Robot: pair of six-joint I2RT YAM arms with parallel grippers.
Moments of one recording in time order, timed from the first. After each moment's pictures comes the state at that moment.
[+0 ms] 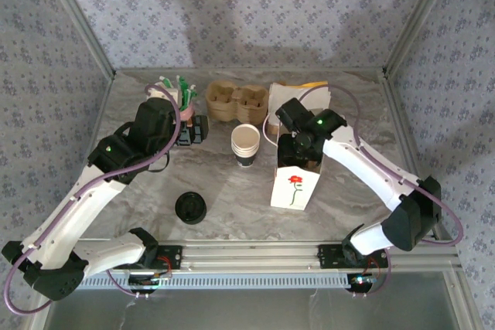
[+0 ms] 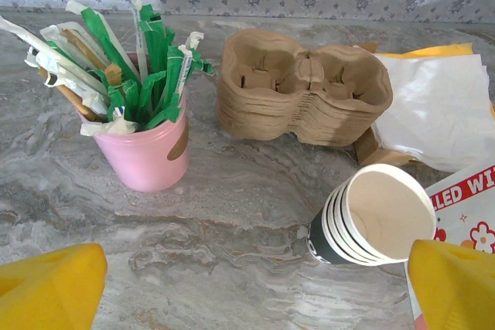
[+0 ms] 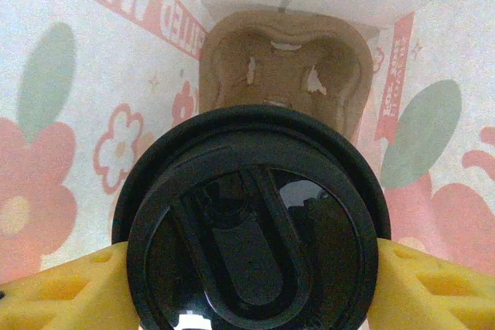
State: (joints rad) left arm -0.68 1.06 1.33 -0.90 -0.35 -0.45; right arm 0.67 1.44 1.37 -1.16 0.15 0.66
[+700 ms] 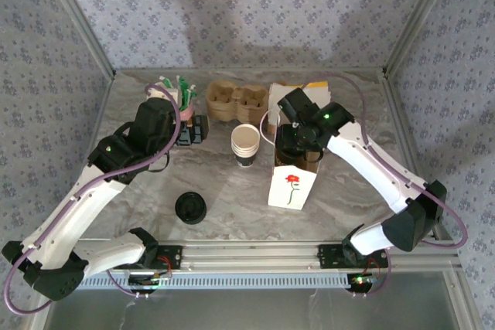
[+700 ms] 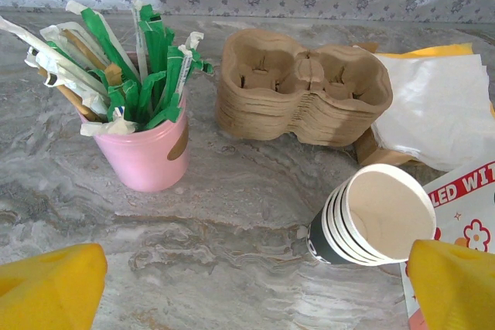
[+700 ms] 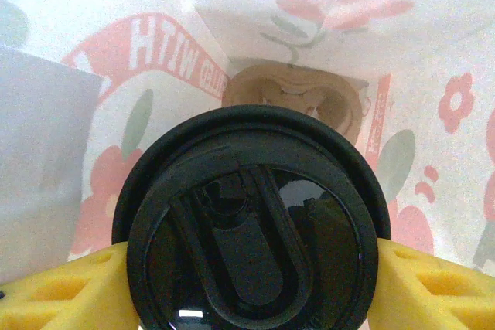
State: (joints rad) left arm -0.68 1.06 1.33 -0.90 -0.35 -0.45; right arm 0.66 1.44 1.48 -1.19 0.17 0.62
